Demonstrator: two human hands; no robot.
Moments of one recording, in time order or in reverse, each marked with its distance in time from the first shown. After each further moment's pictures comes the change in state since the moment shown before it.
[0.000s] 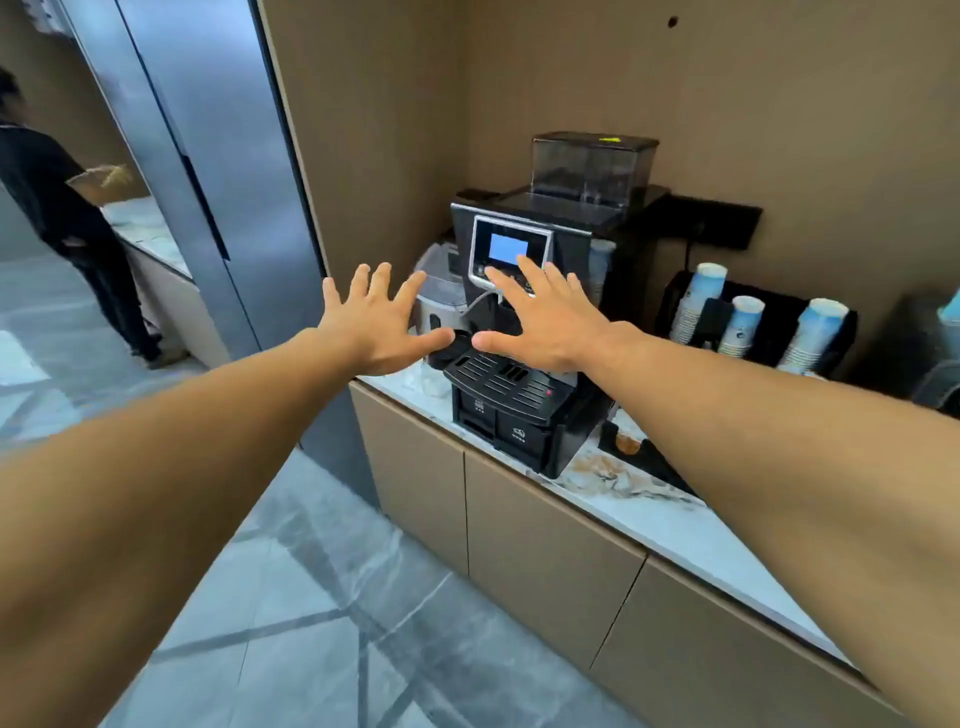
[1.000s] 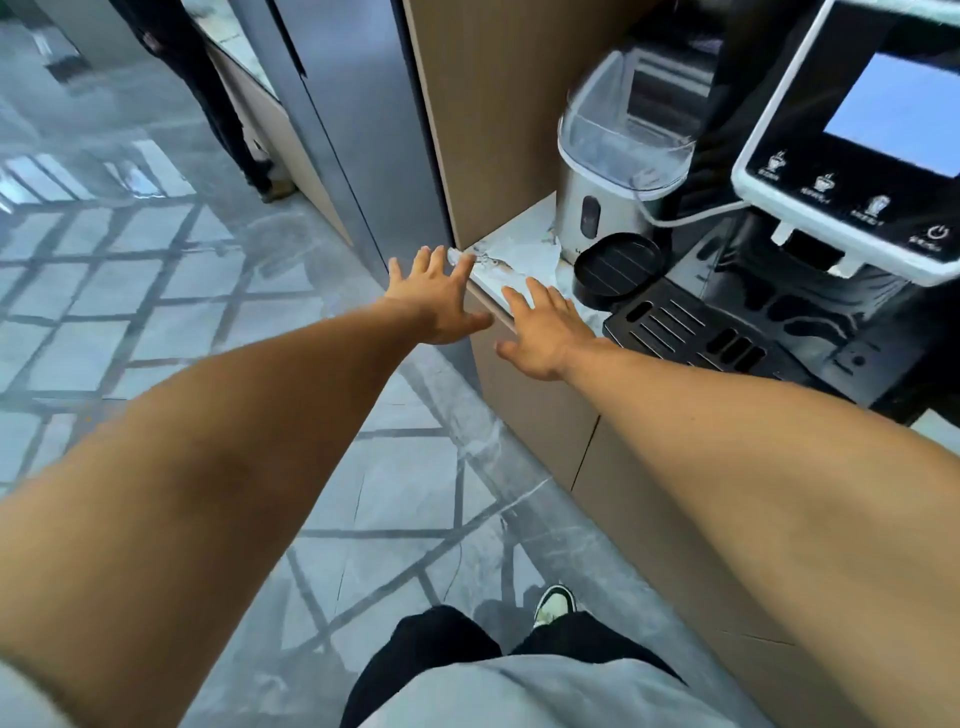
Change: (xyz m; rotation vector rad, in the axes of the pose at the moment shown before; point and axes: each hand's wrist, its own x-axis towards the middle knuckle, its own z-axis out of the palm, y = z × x) left_hand 0.174 -0.164 0.223 0.096 -0.402 -0.173; right_hand 0.245 -0.081 0.277 0.202 -0.389 -0.088
